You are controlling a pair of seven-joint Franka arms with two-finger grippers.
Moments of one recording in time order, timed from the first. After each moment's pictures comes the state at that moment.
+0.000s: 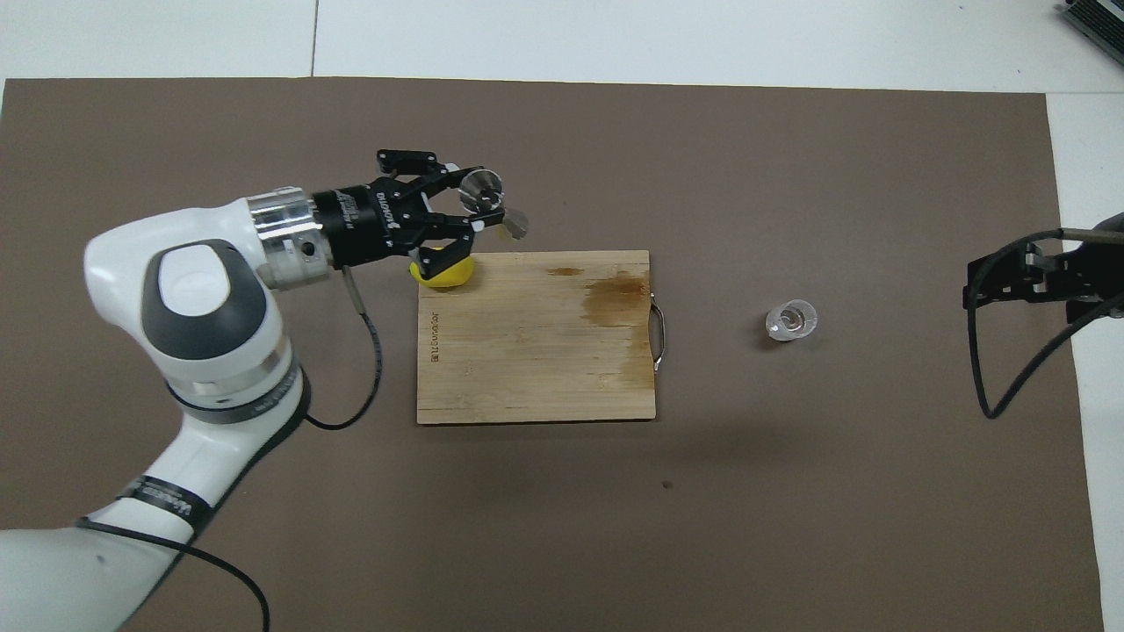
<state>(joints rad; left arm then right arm) -0.10 0.21 -0.32 -1.90 -1.57 2.38 -1.27 -0.03 0.00 0.03 -1.57 -0.03 1.49 0.17</state>
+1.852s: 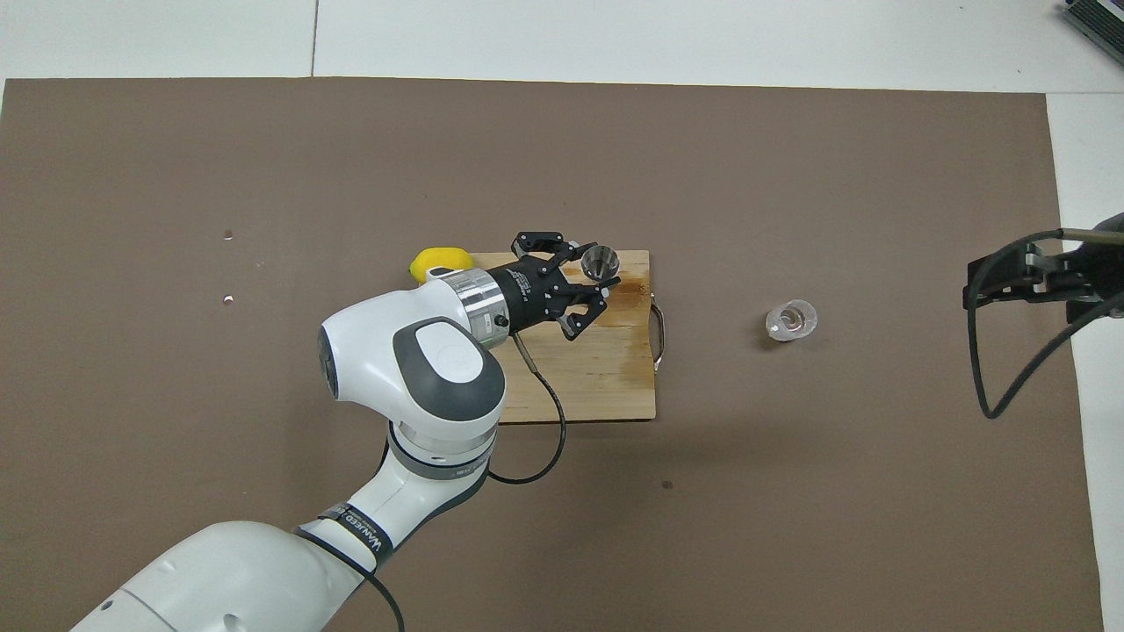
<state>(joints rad) -0.40 0.38 -0.30 -1.86 -1.65 2.79 -1.26 -0.03 0.00 0.03 -1.57 -0.03 1.50 0.17</state>
